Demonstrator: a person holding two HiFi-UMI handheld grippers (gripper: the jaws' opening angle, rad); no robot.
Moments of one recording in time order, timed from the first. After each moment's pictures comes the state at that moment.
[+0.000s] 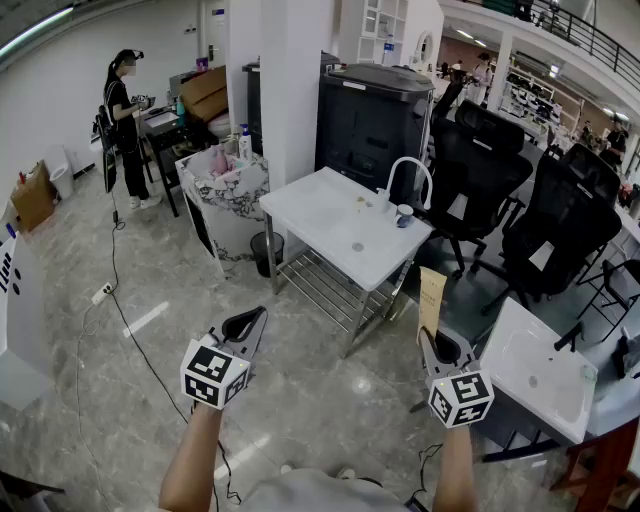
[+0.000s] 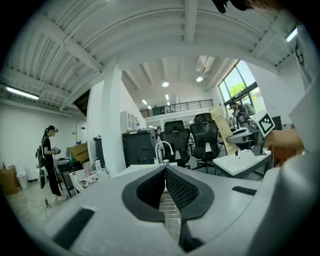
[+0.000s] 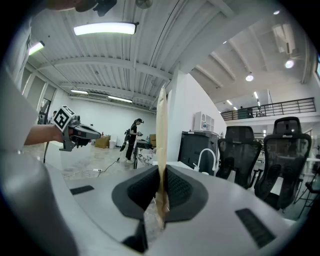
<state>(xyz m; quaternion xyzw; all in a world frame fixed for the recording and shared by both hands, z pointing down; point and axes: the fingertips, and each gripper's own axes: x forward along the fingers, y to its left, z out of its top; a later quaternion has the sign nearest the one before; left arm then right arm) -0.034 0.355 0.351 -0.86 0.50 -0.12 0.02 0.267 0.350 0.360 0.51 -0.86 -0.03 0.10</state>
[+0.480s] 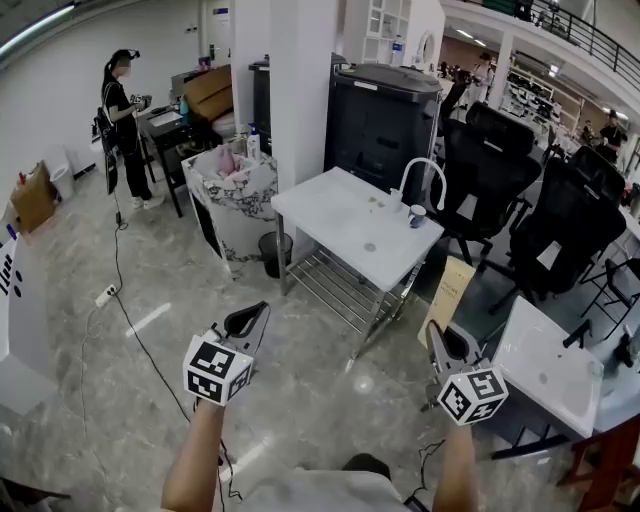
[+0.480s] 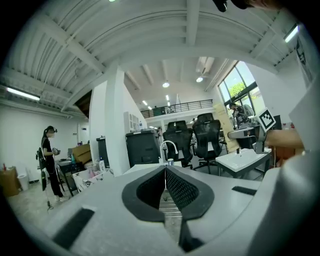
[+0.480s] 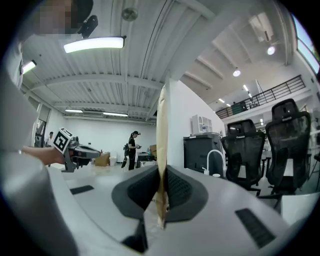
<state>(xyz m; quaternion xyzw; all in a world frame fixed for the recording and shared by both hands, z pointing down) -0.099 0.348 0.349 -0.85 0.51 -0.12 0.03 0.209 0.349 0.342 0.50 -0.86 0.01 0.01</state>
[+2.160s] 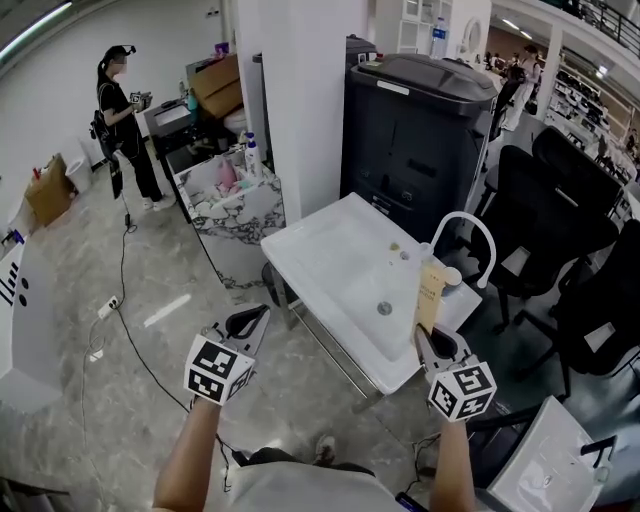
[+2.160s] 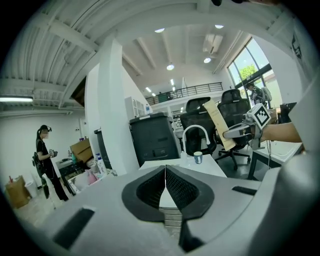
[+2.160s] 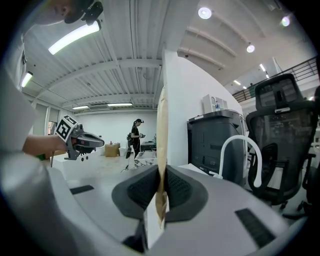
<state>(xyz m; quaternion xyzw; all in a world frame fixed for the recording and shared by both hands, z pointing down) -0.077 -0.040 0.382 -0.82 0.54 -0.19 0.01 0.205 -0.083 0.406 0.42 -0.90 0.05 0.07</state>
